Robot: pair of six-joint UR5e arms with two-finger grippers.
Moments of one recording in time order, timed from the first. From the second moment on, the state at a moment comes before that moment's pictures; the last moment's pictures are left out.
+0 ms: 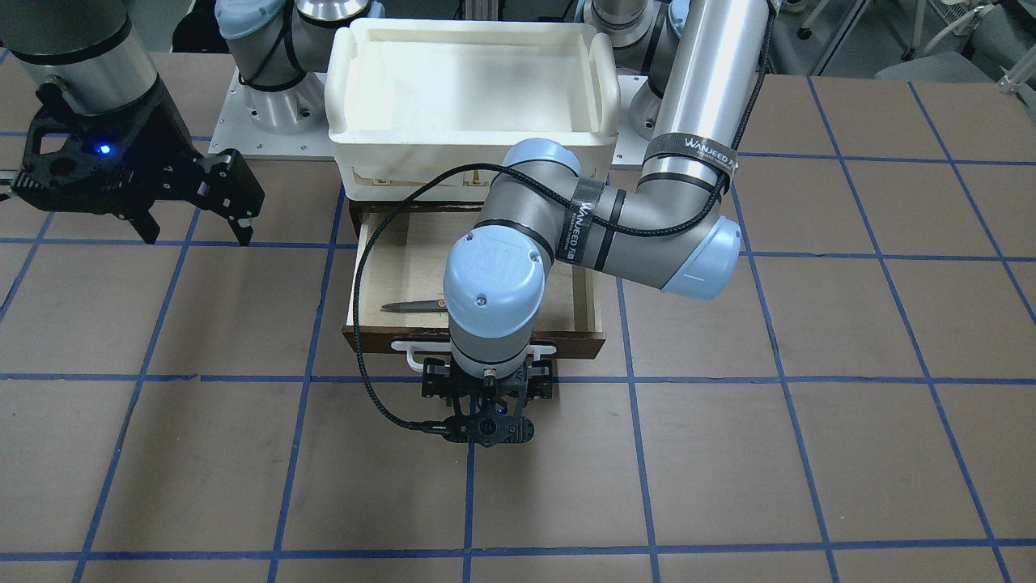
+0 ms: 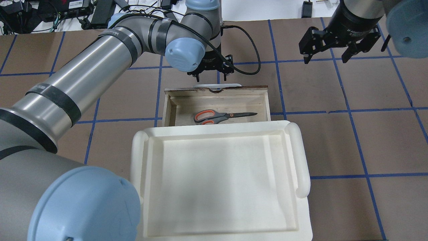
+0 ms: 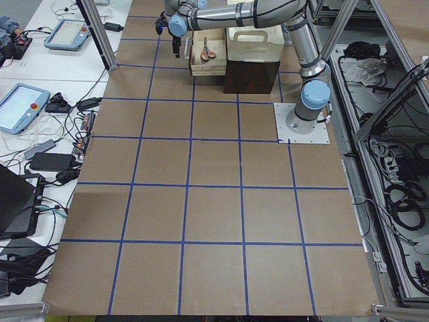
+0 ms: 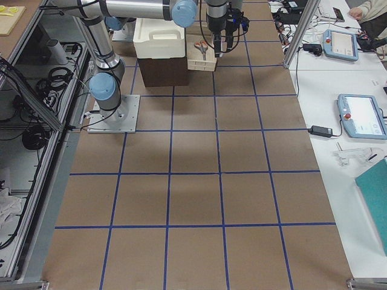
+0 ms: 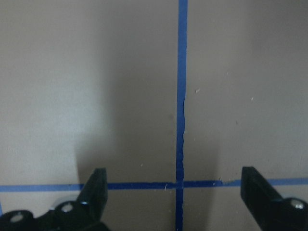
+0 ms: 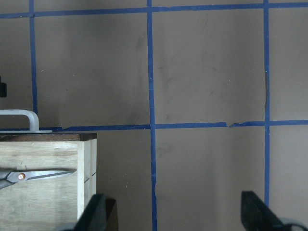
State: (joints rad) left arm -1.90 -2.17 -1.28 -1.30 1.55 -0.32; right arm 1.51 -1.56 1.58 -1.69 -1.55 -0.04
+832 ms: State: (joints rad) left arm -1.90 -2.08 -1.30 -1.56 1.49 -0.31; right arm 1.50 -1.56 1.58 -1.67 -1.59 -0.04
